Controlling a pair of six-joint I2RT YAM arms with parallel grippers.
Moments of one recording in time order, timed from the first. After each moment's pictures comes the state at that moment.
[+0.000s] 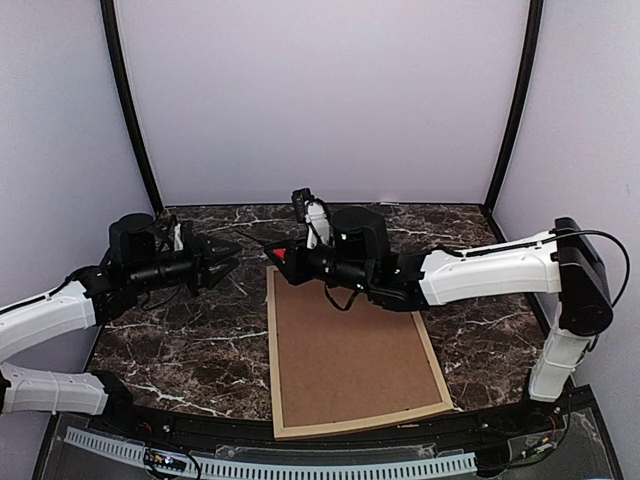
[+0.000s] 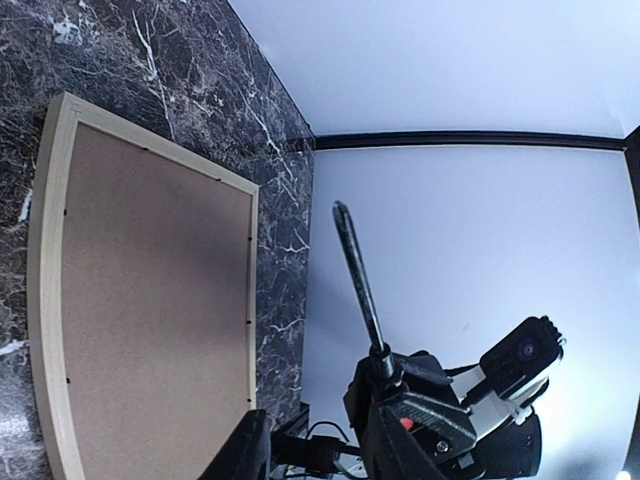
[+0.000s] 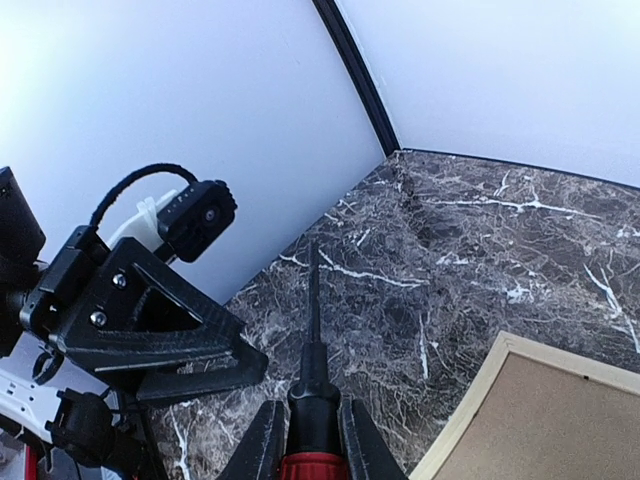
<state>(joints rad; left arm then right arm) -0.54 0.98 0.62 0.07 0.37 -1.35 1.11 1.78 1.24 0.36 0.07 0.46</state>
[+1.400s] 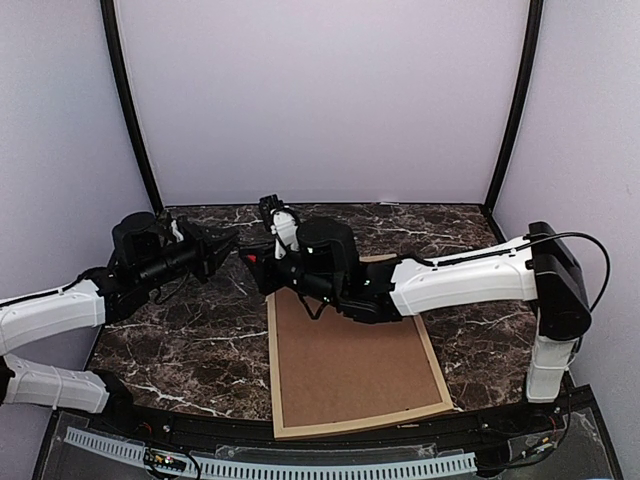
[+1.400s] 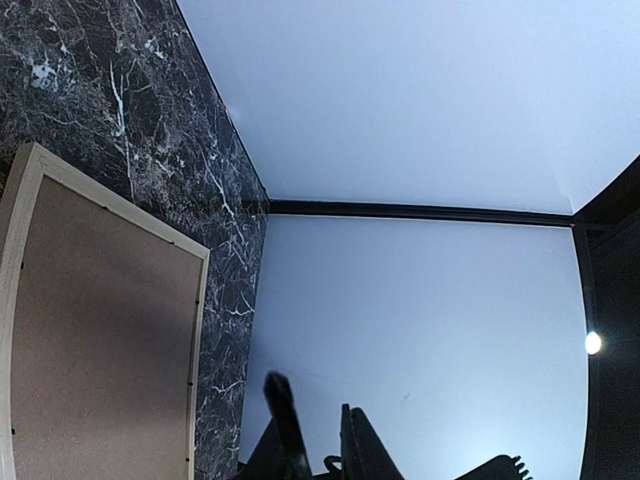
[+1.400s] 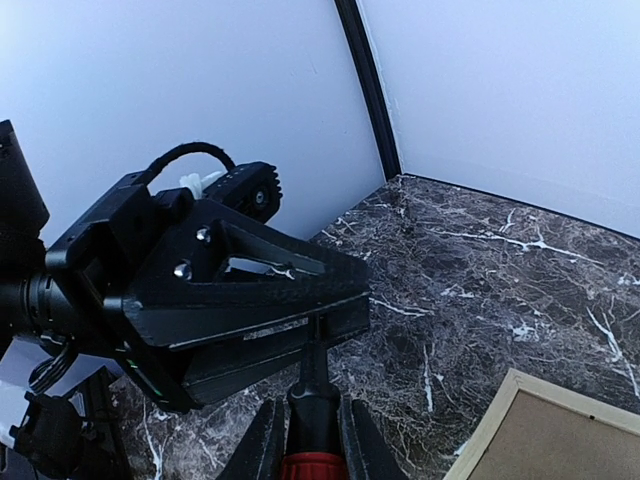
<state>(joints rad) -0.55 1.05 0.60 0.32 0.22 -1.53 1.21 1.90 1.39 0.37 0.22 0.33</state>
